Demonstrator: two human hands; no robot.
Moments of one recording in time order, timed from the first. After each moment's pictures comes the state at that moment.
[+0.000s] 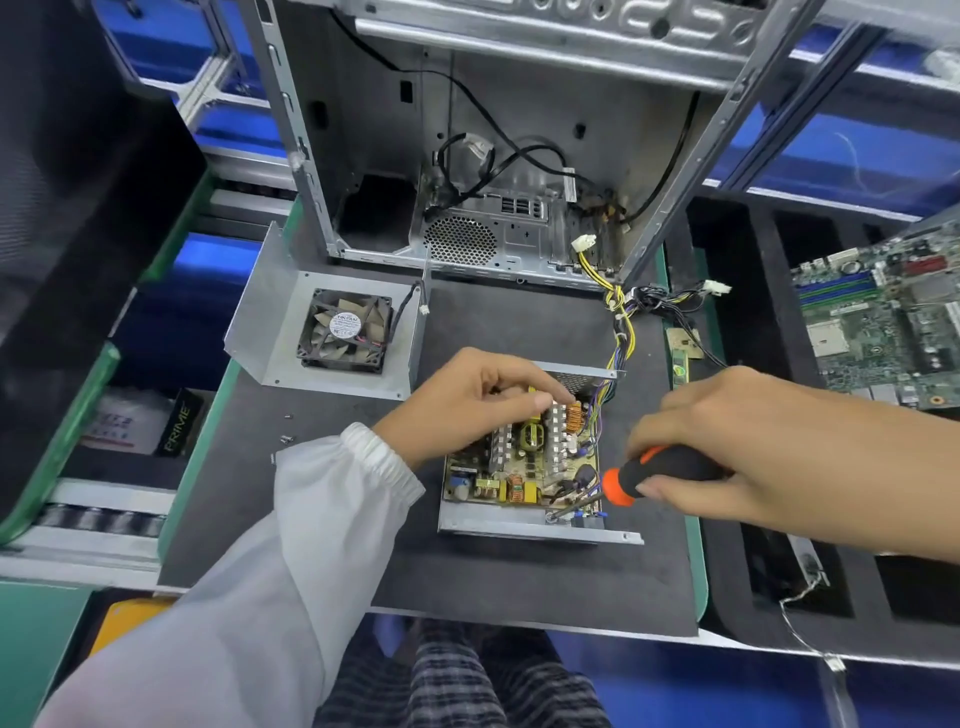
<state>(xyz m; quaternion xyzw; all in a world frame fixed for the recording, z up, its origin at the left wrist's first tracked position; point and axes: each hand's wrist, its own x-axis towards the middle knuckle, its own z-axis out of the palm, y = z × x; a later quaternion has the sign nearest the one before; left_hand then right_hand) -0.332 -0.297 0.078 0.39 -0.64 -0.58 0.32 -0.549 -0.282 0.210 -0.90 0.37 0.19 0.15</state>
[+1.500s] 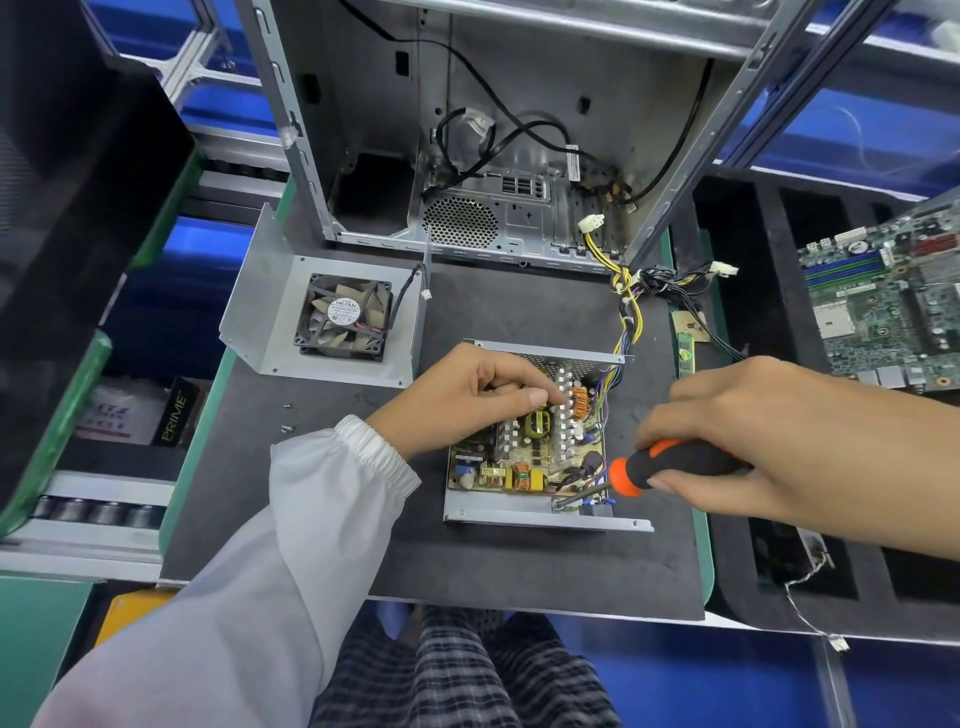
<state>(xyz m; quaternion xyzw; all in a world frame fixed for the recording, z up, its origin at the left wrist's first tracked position) -0.325 -0.295 0.073 0.39 -0.64 -0.59 0.30 -0.542 -0.277 0.216 -0.88 0.39 0.21 0.17</state>
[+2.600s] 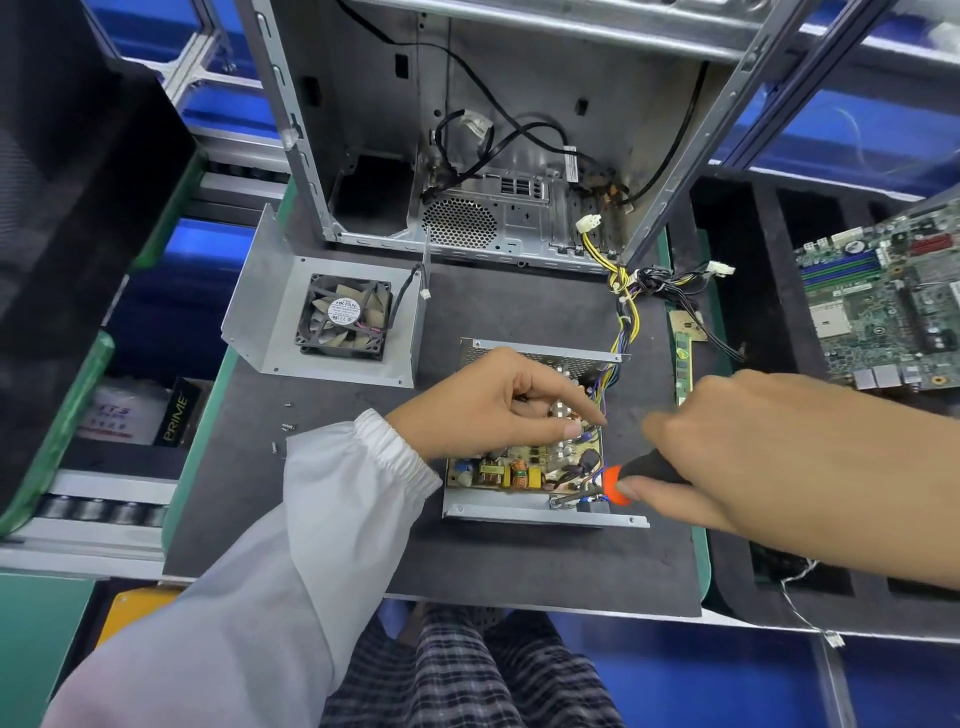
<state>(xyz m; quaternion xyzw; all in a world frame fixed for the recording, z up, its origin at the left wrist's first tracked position) -0.340 -0.291 0.091 0.34 -0.67 -0.60 0.26 -0.520 -0.263 0.213 -0.88 0.35 0.32 -0.03</state>
